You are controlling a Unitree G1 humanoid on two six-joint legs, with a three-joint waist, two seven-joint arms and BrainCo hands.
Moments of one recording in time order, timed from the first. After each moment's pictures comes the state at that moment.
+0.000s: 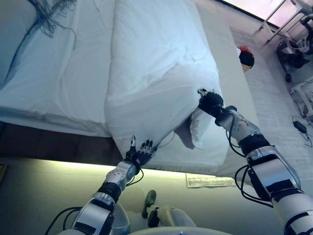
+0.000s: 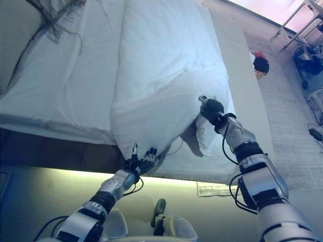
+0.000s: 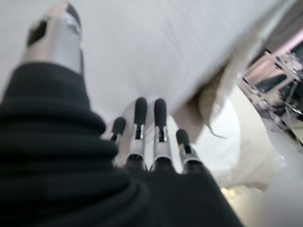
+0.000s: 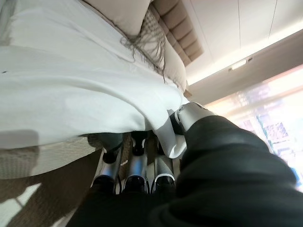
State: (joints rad) left arm -0.40 0.11 -0.28 0.89 -1.88 0.23 0.11; right arm -0.85 -0.49 0.34 0.84 1.23 0.19 0.23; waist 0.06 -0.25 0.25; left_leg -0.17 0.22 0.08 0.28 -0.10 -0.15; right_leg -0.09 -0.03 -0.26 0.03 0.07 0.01
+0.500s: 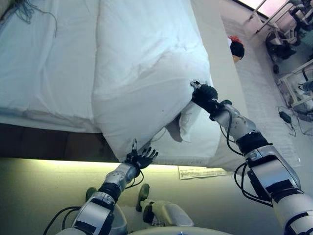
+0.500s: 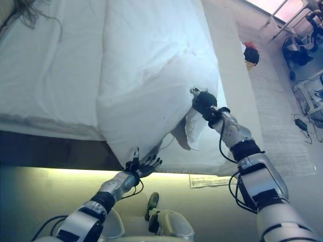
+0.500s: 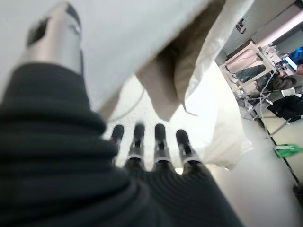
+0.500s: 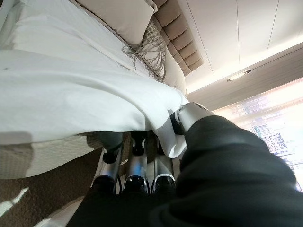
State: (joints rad) left arm -0.40 0.09 -0.28 0.97 -1.92 0.27 0.05; right arm -0.84 -0.49 0.37 0.70 1.25 0.17 0.20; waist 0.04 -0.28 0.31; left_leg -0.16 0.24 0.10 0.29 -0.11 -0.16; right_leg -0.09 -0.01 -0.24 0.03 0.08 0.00
